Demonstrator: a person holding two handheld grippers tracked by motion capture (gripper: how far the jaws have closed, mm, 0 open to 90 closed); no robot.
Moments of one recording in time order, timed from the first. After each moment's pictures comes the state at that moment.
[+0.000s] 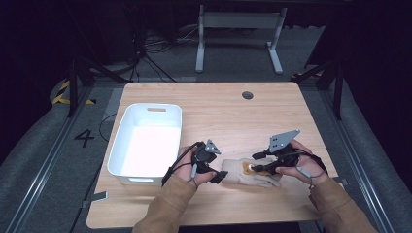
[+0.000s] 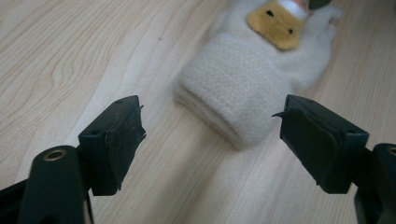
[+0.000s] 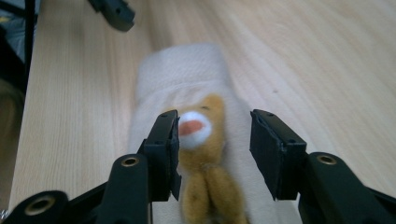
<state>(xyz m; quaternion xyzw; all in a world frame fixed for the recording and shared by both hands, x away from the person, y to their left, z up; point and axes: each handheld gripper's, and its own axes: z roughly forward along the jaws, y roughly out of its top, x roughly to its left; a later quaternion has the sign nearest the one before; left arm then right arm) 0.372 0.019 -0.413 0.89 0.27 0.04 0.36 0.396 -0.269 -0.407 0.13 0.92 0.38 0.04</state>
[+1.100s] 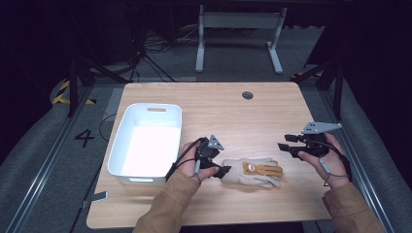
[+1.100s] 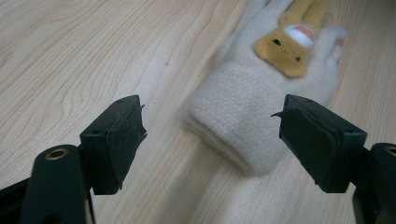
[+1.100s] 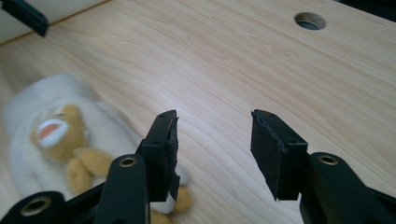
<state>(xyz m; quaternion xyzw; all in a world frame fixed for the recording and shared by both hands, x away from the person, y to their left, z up) 0.383 0.011 -0.411 0.89 0.27 0.05 0.37 0.393 -0.341 -0.378 0.36 0.83 0.39 0.18</state>
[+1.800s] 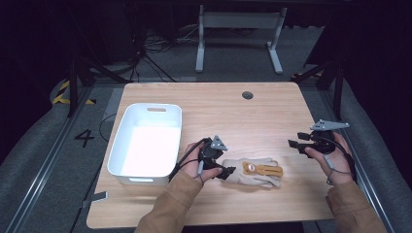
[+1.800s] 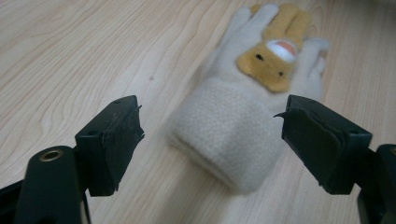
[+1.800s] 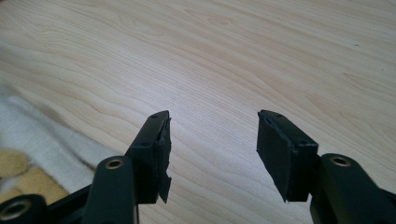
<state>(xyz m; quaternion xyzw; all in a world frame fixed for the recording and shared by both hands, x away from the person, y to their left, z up) 0.381 0.000 -0.412 0.88 0.25 0.04 0.39 0.406 -0.374 -0.394 0.43 0.80 0.36 0.21</state>
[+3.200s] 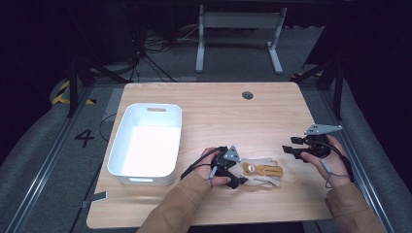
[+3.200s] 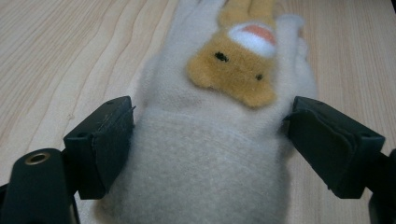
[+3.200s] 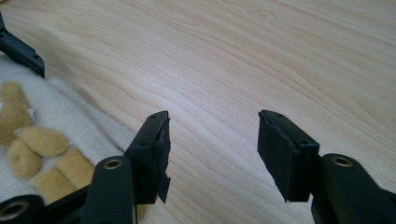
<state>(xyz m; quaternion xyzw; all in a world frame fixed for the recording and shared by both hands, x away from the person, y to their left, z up) 0.391 -0.038 -0.459 0.90 0.13 0.01 0.41 0.400 -0.361 -0.401 0.40 0.82 0.36 0.18</state>
